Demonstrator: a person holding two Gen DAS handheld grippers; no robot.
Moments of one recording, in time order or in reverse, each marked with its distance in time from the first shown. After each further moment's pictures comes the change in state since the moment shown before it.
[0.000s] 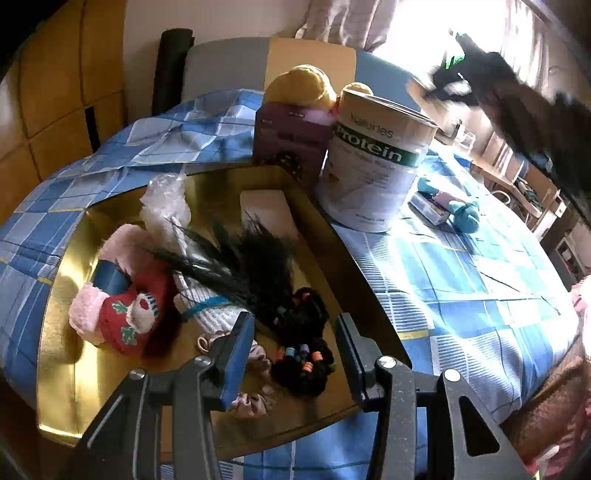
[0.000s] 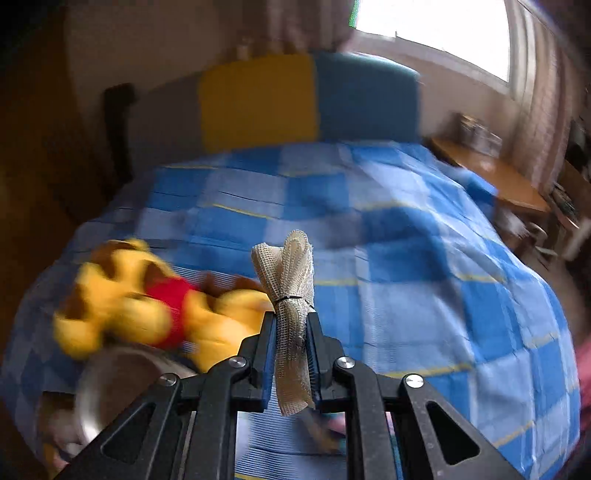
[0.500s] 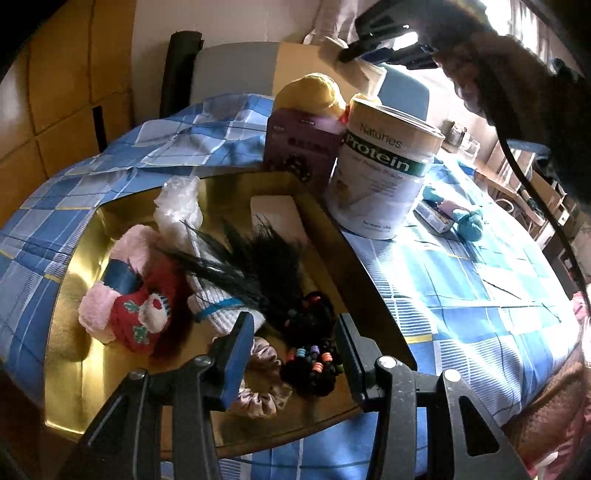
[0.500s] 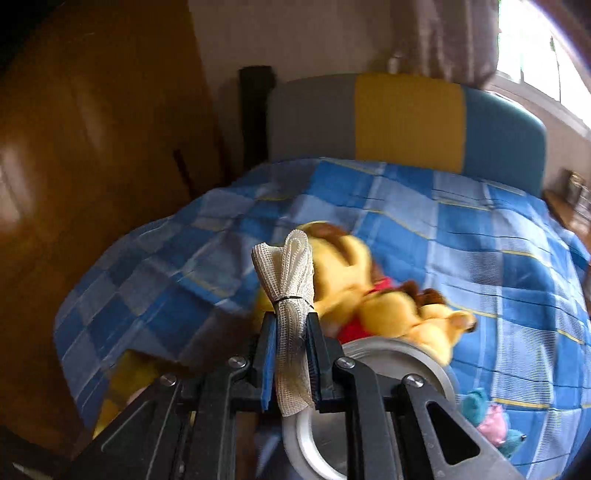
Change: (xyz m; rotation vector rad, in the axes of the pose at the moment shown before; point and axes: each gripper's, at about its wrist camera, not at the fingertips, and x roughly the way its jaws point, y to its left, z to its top) left arm -0.009 0.009 -0.001 -0.027 -0.025 0.018; right arm -0.032 0.146 -0.034 -0.250 -0.008 0.348
